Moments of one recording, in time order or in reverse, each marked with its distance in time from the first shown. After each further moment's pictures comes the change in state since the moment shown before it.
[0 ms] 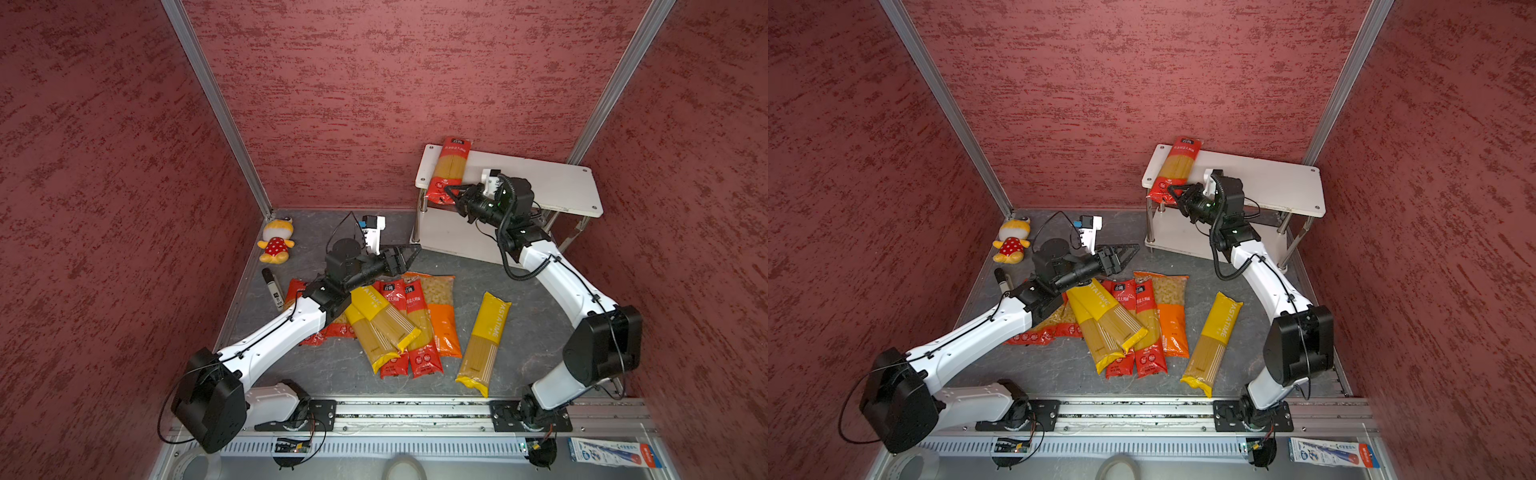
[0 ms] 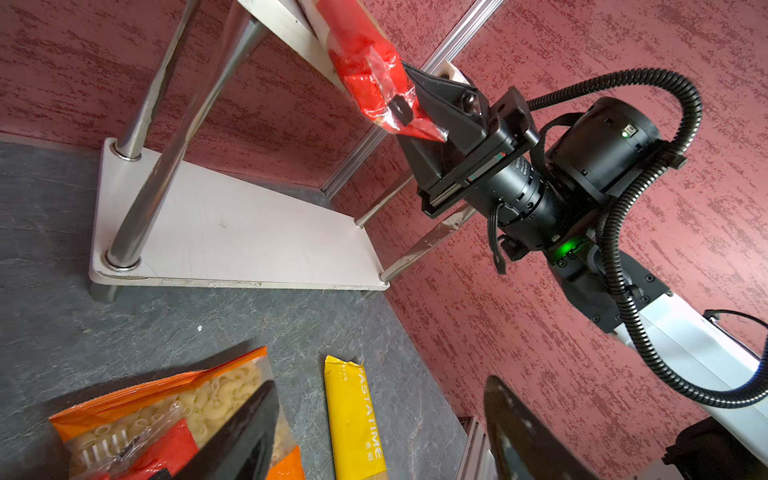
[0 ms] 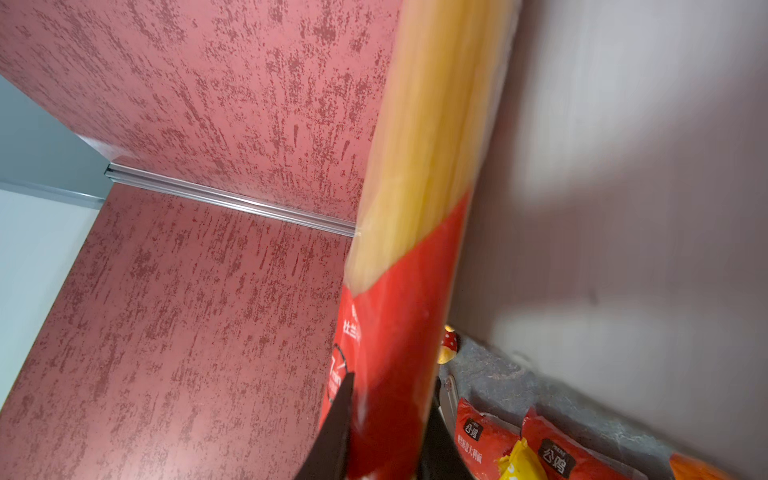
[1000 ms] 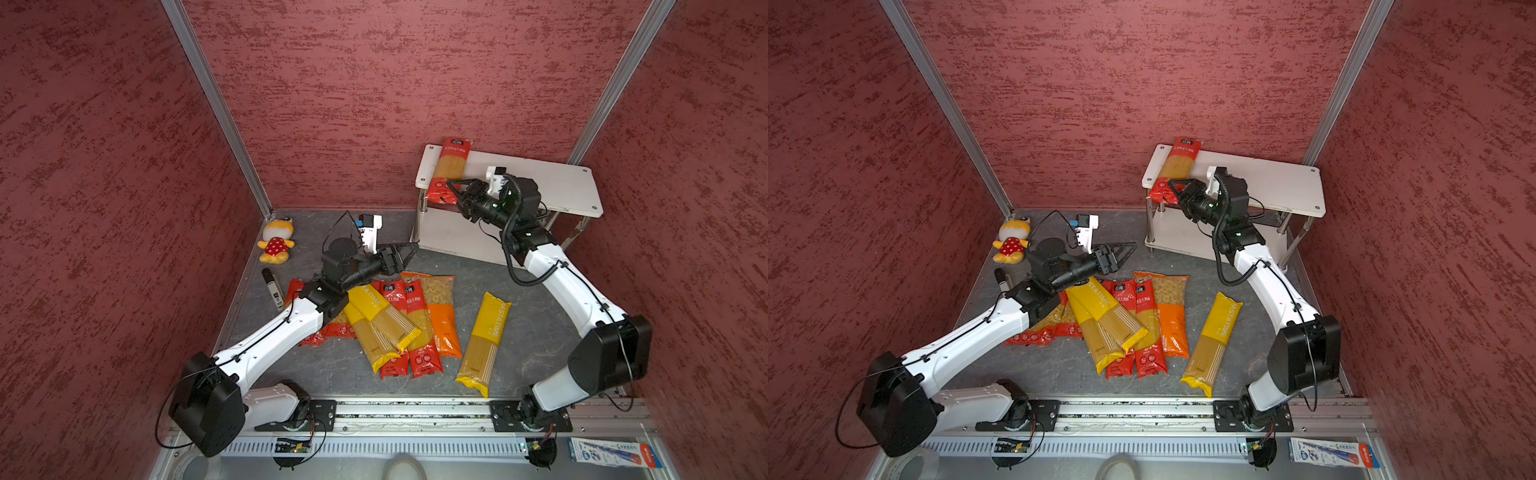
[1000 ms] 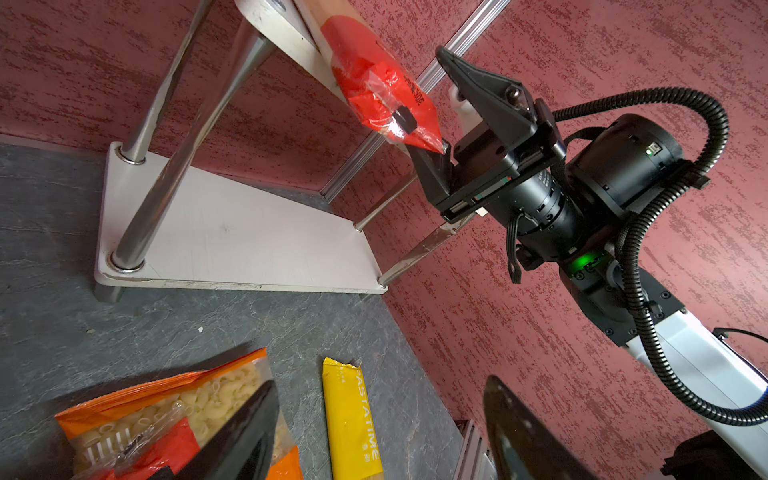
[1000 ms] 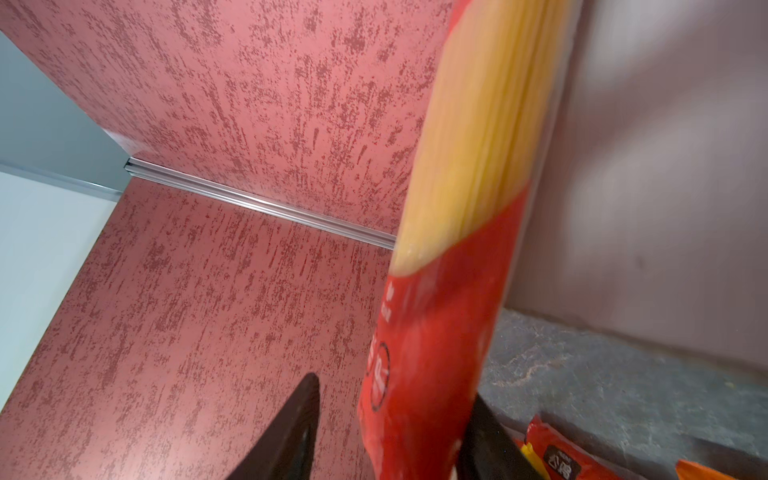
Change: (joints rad) left arm 0.017 -0.019 0.000 -0.008 0.015 -0.014; right arm 0.003 -0.076 -0.055 0.017 0.037 0.007
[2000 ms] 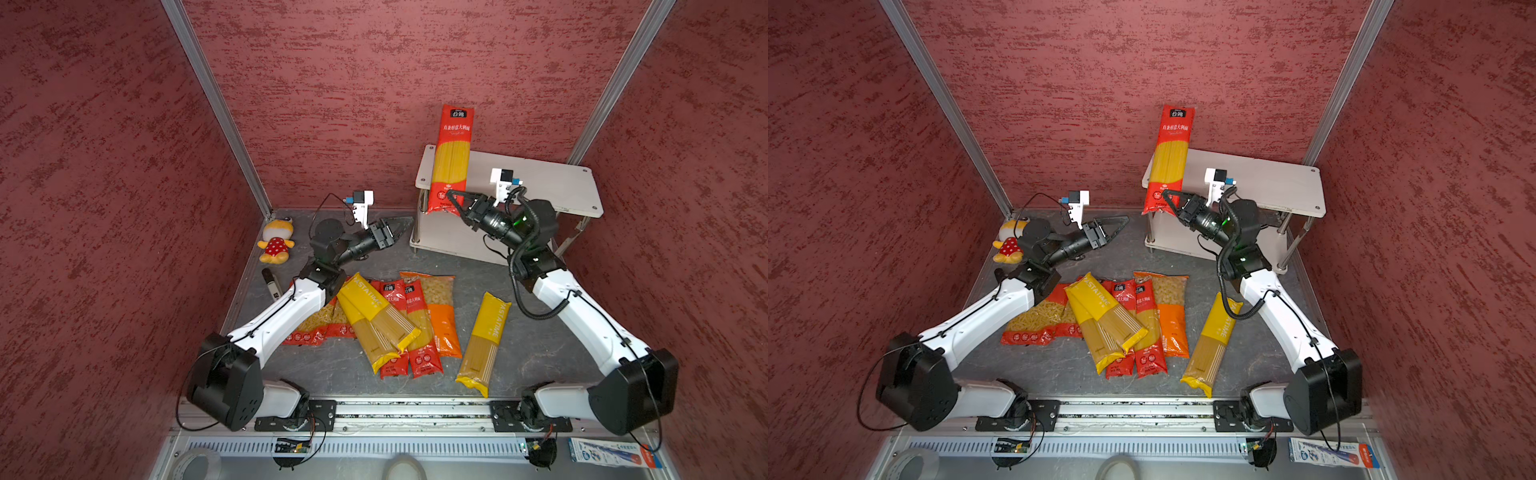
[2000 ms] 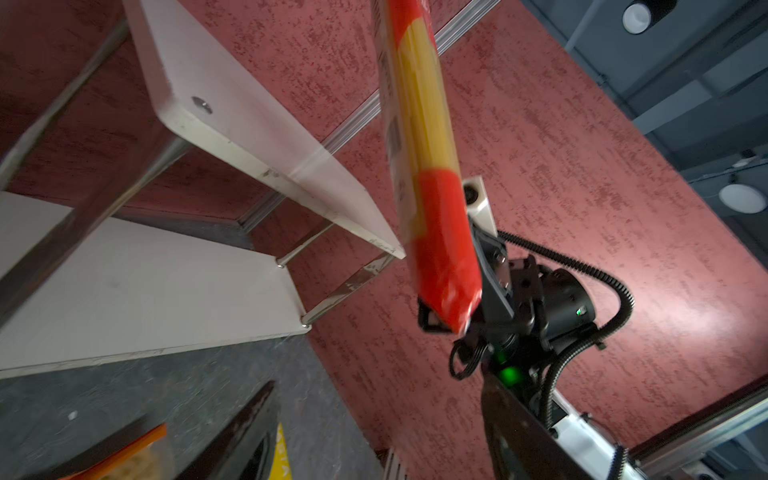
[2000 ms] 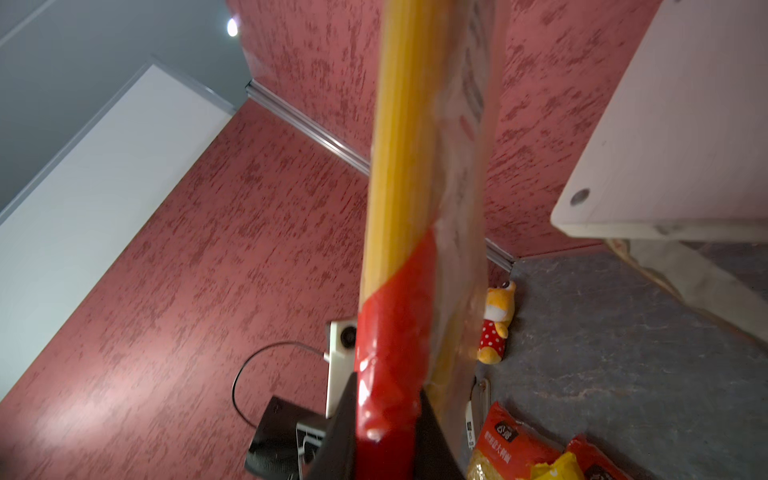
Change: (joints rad) left arm 0.130 0.087 0.087 0.204 0.216 -0.206; right arm 0.047 -0.162 -0.127 0.213 -0.053 -0.075
